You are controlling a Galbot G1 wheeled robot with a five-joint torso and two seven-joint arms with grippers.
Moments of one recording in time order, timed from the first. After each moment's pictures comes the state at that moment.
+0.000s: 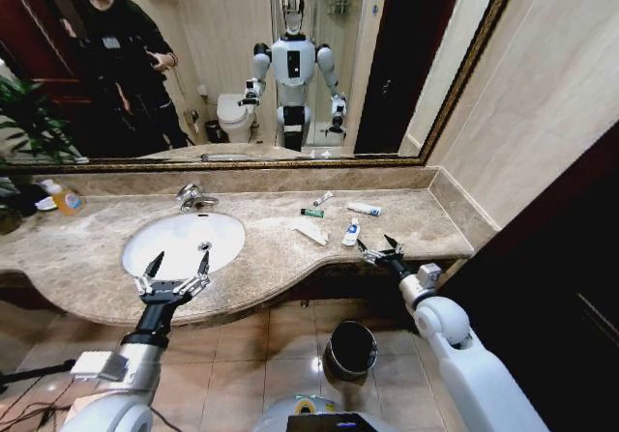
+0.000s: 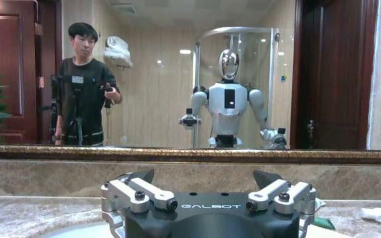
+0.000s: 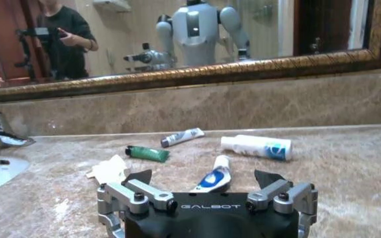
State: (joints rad) left arm 1.84 -1.36 -0.82 -2.47 -0.37 0.04 0.05; right arm -1.30 1.14 0.50 1.98 0.50 -0.24 -0.03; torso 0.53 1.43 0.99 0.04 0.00
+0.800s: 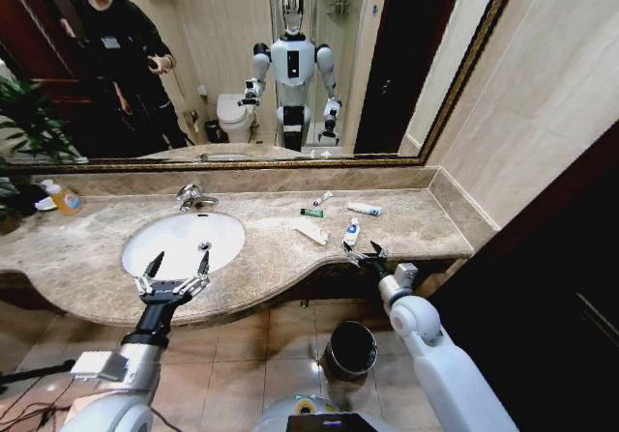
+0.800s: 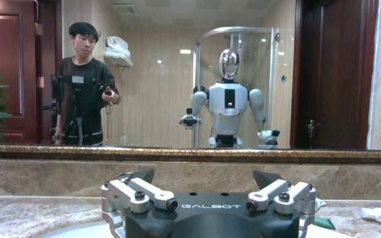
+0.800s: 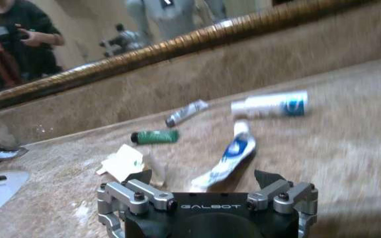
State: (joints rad) left arm 1.84 -1.36 -0.82 -2.47 -0.37 0.04 0.05; right arm -1.22 1.24 0.36 1.97 0.63 -0.37 0.22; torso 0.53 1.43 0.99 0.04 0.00
